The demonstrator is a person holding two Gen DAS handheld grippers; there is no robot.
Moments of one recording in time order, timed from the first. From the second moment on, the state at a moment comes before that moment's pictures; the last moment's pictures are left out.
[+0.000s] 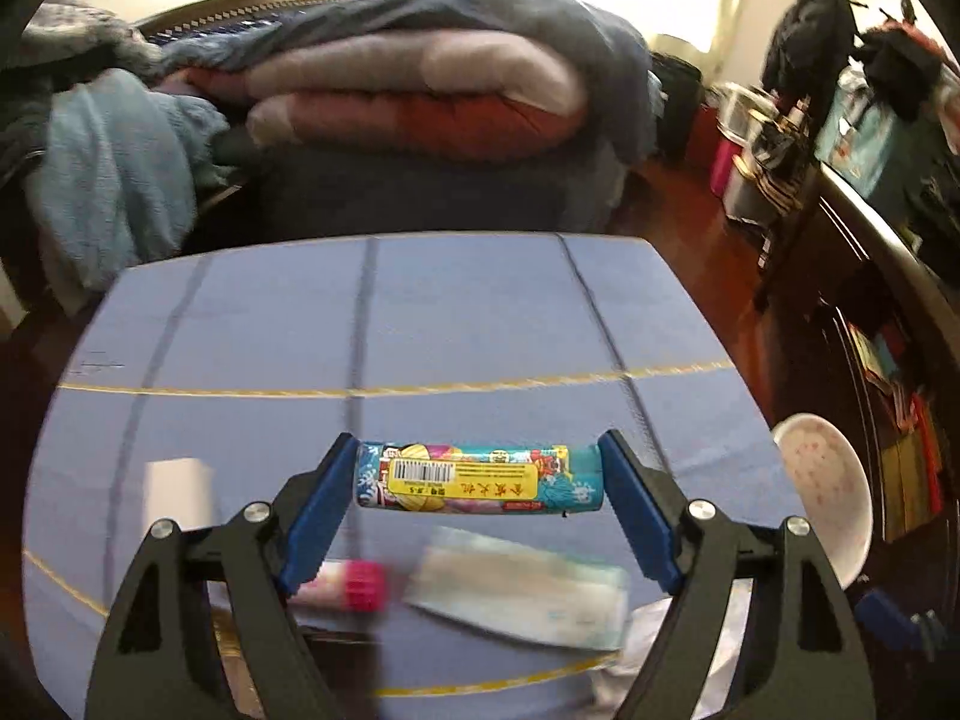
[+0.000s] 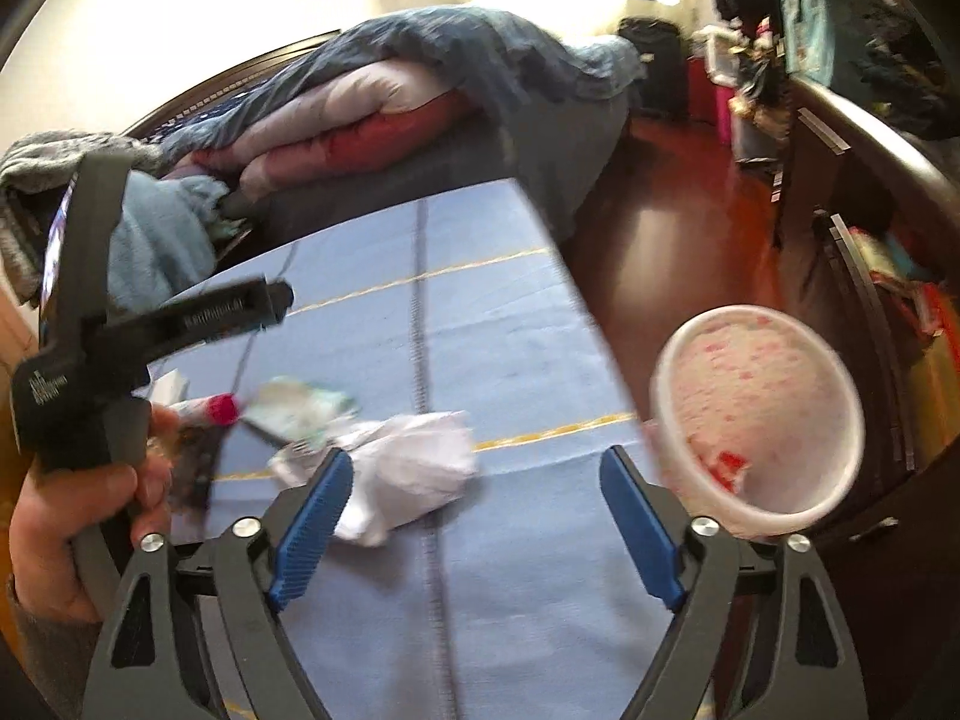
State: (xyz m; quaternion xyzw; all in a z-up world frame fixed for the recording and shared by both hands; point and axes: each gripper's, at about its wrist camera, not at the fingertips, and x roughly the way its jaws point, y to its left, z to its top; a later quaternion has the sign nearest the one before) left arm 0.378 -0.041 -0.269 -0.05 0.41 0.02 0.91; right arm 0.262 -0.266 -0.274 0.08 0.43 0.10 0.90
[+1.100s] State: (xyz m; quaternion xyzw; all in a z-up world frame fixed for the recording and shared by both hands) left arm 0.337 -0.001 -0.233 -0.07 0.38 0.02 0.92; right arm 0.253 -0.218 -0.262 0.05 0.41 0.14 0.90
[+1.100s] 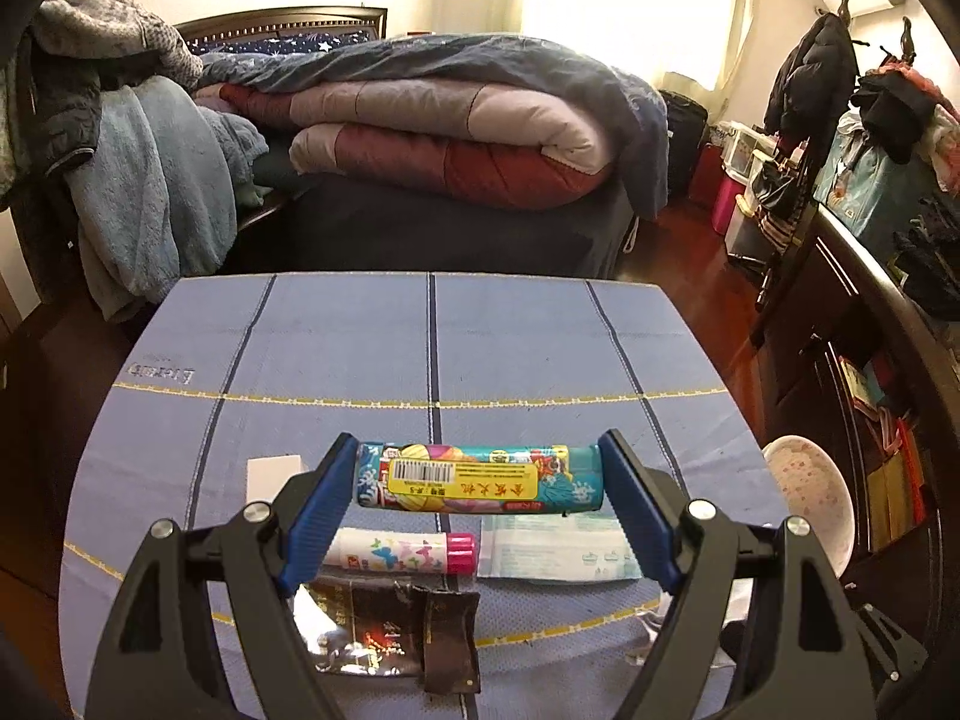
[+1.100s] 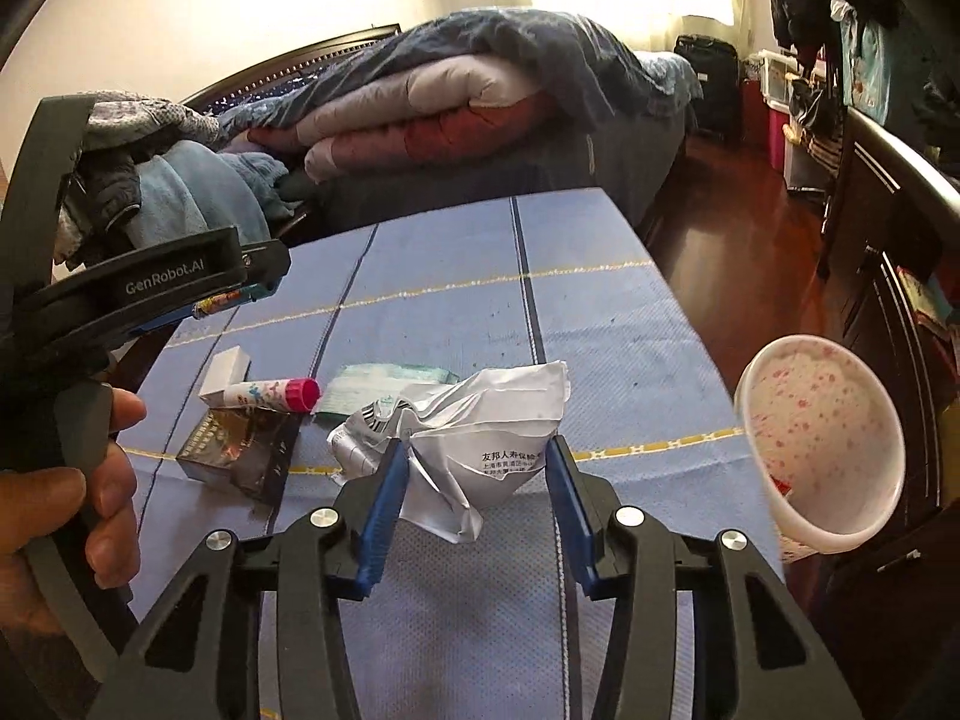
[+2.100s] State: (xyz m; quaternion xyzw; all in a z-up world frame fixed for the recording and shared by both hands) left arm 0.308 -0.126 -0.156 -0.03 0.30 -0.12 0.95; right arm 0.215 -0.325 -0.220 0.08 0.34 0.03 0.94
